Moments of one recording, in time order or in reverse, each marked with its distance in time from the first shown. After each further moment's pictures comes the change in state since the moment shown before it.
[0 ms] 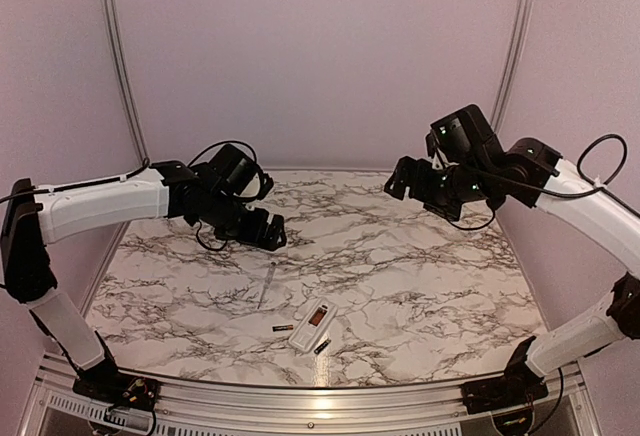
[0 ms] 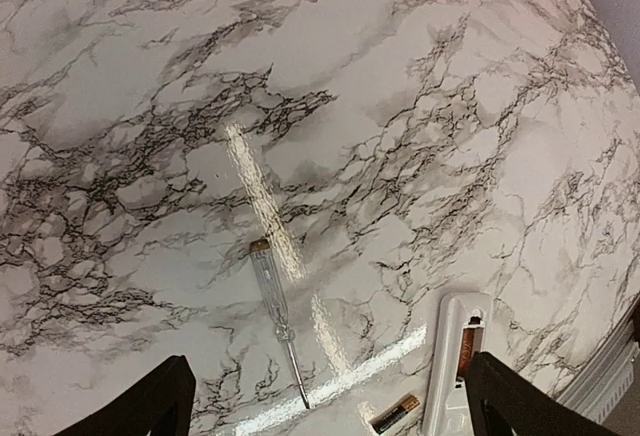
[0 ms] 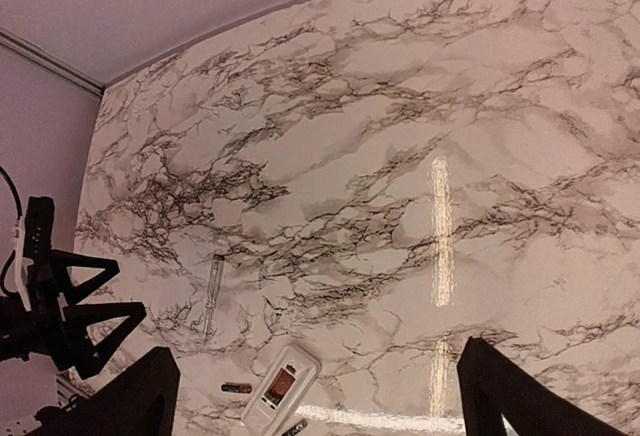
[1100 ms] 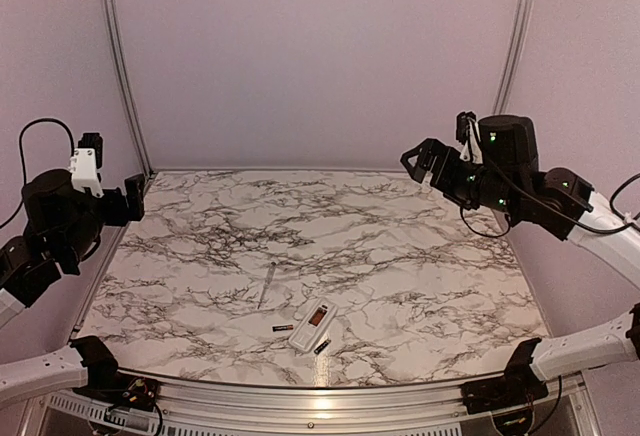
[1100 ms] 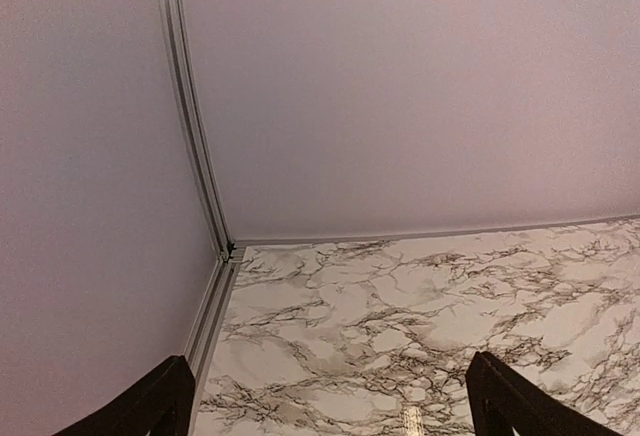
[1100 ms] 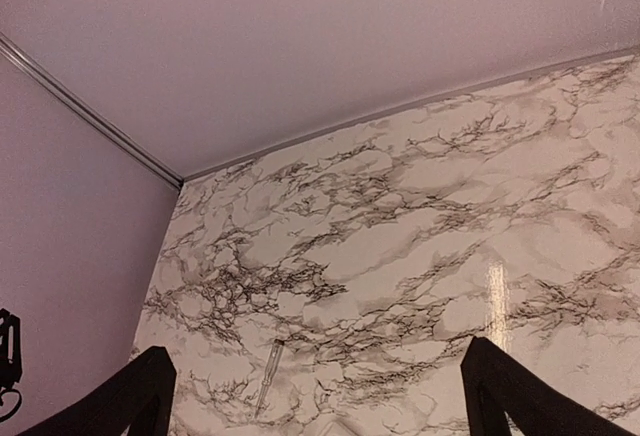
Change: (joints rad) left arm 0.160 -1.038 -0.534 0.317 -0.662 0.371; right arm 0.000 -0.219 -0.196 0.333 0.098 -0.070
